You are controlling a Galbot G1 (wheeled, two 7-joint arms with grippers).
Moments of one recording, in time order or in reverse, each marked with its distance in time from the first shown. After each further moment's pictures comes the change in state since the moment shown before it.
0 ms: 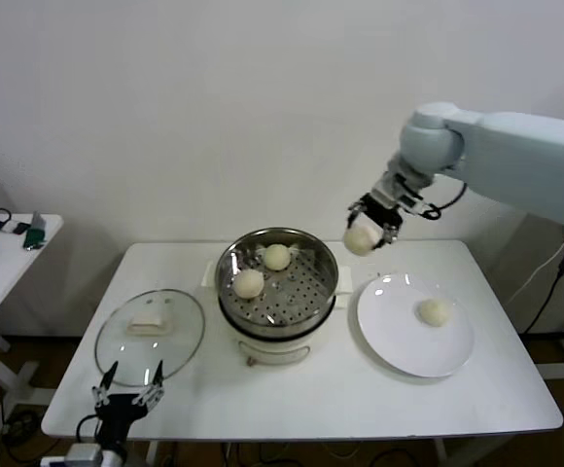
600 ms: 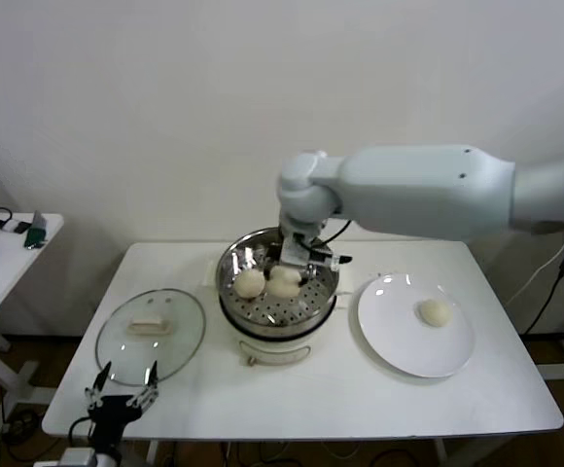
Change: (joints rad) left arm 0.022 -0.004 -0.018 -0.021 0.013 -0.008 -0.002; right arm -0.150 0.298 -0.014 0.000 -0.182 0.072 0.064
